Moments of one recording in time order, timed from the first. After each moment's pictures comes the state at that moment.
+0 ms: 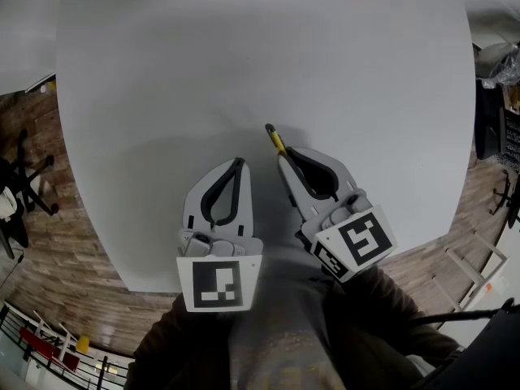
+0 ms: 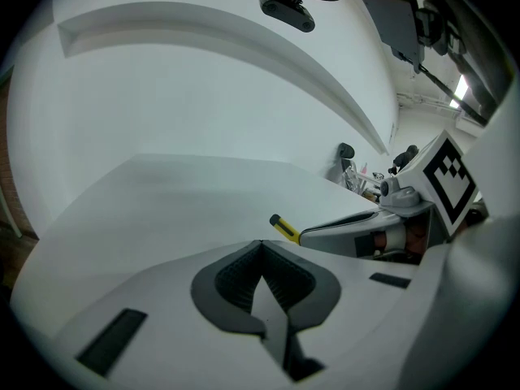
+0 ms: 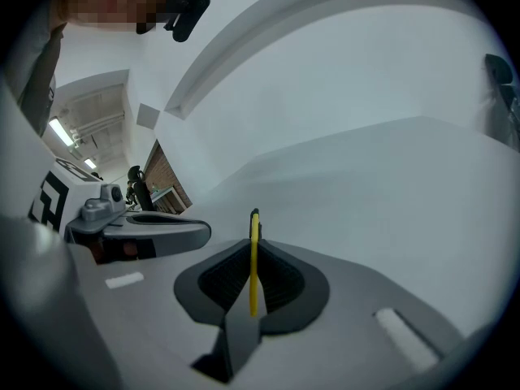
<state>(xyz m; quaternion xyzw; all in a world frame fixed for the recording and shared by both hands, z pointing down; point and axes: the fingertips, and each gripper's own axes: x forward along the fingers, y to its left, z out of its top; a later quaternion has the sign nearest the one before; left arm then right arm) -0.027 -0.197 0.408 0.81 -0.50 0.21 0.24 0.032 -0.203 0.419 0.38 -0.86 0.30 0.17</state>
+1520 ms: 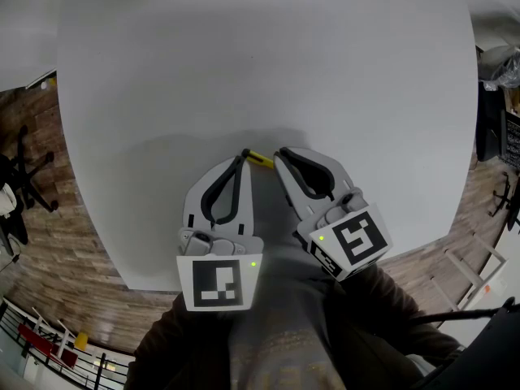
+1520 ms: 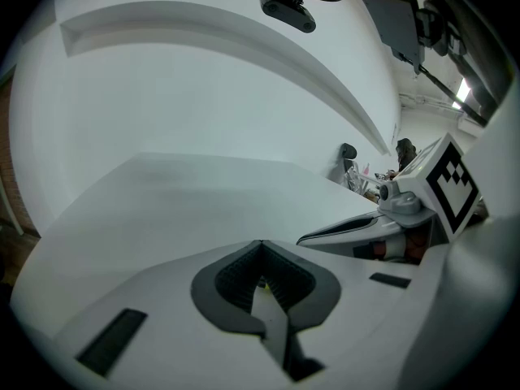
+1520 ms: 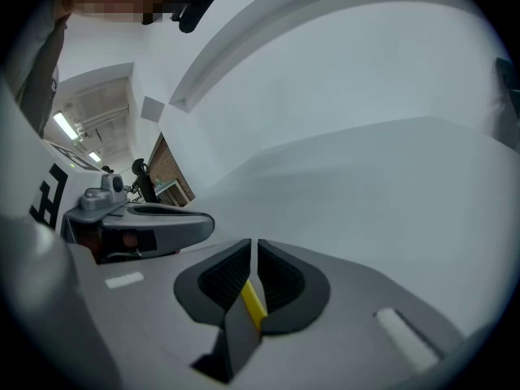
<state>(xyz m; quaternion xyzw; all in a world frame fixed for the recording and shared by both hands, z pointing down) -0.027 -0.203 0.408 0.80 -0.50 0.21 0.24 0.026 -0.204 0.425 0.36 -0.86 0.29 0.19</state>
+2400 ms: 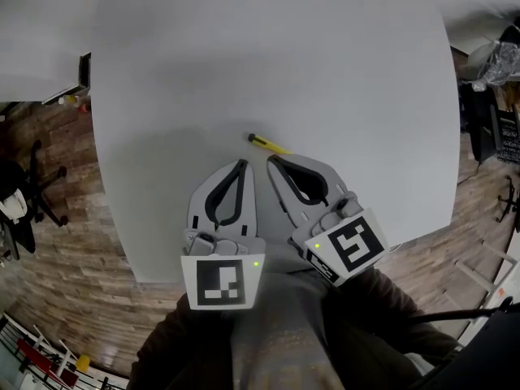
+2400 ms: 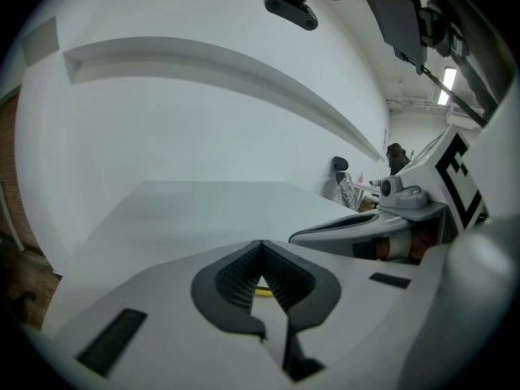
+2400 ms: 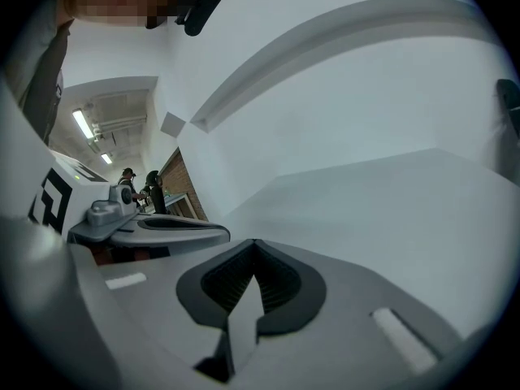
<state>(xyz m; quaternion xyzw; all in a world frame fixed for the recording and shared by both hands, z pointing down) -0.028 -0.175 0.339 0.82 -0.51 0.18 0.19 0.008 -0.176 0.344 0.37 -0.89 0.24 0.14</state>
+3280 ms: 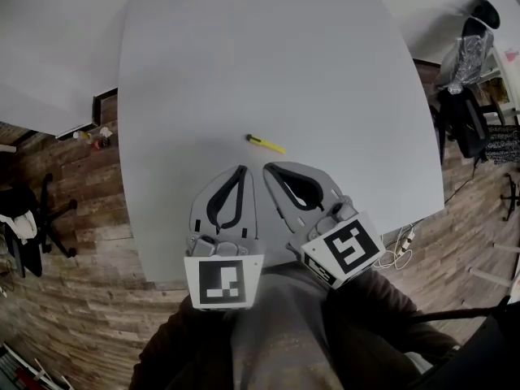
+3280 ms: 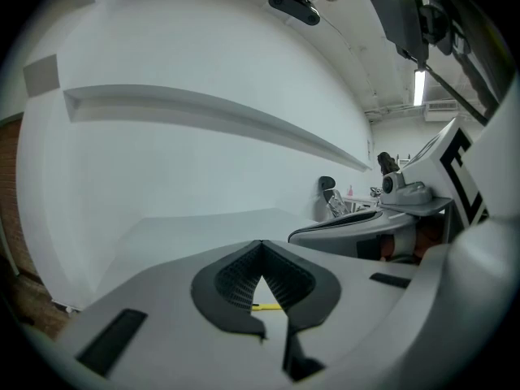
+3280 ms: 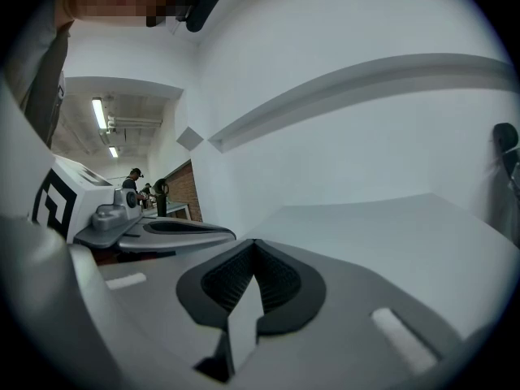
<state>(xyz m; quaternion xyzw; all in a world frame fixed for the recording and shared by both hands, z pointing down) -0.026 -0.123 0.249 0.85 -0.51 0.12 0.10 0.005 -0.118 0.250 0.39 -0.90 0.14 0.09</state>
